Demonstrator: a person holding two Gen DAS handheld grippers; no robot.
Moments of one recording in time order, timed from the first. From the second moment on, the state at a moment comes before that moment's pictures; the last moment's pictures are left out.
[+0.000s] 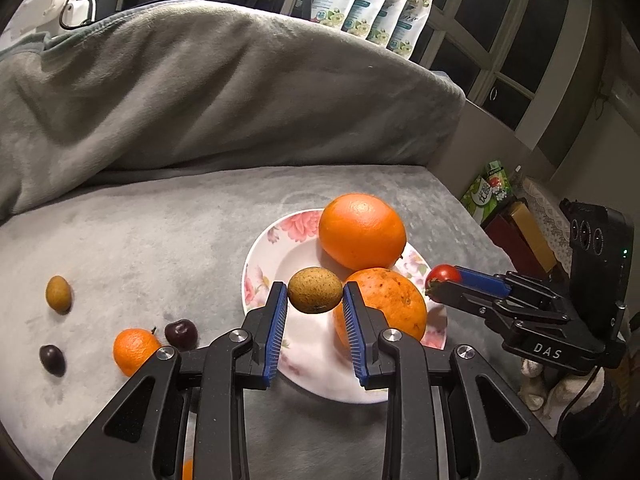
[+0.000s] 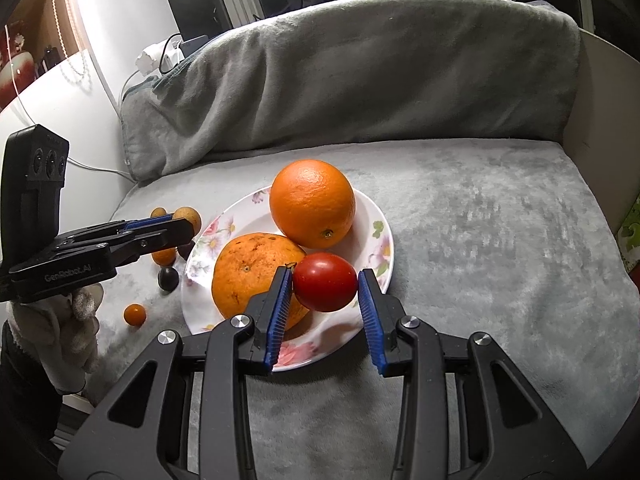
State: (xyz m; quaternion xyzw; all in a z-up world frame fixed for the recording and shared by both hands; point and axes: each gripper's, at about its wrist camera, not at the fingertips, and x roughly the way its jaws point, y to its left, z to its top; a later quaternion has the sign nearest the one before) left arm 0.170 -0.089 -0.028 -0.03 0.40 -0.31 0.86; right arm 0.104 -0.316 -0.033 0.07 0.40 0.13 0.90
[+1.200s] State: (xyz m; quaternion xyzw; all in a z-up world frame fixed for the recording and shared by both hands) left arm 0.150 -0.057 -0.005 -0.01 0.35 -0.27 0.89; right arm 0.090 -0.288 -0.008 0.05 0.36 0.15 0.92
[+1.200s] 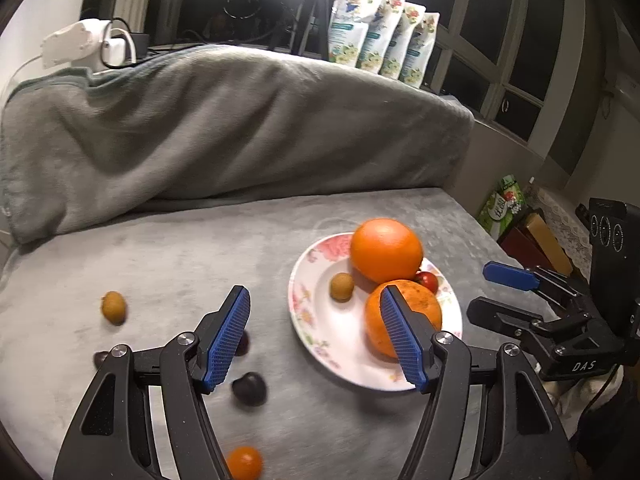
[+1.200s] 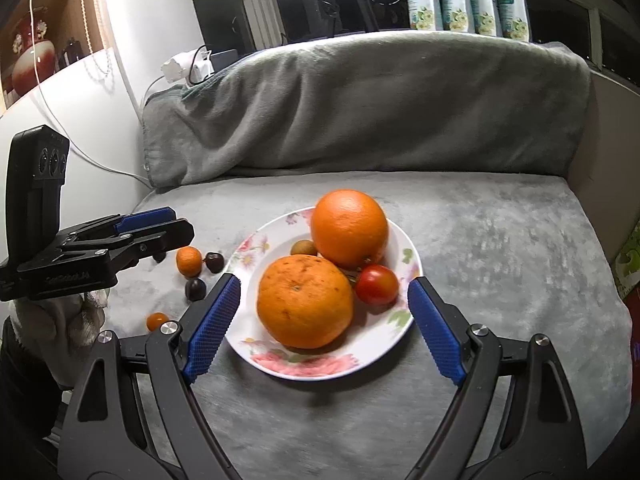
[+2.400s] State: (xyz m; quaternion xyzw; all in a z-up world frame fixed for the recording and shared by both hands) left arm 0.147 0.111 -0.052 -0.07 0.38 -0.13 0.91; right arm 0.114 -0.170 -0.003 -0.06 0.37 0.26 0.89
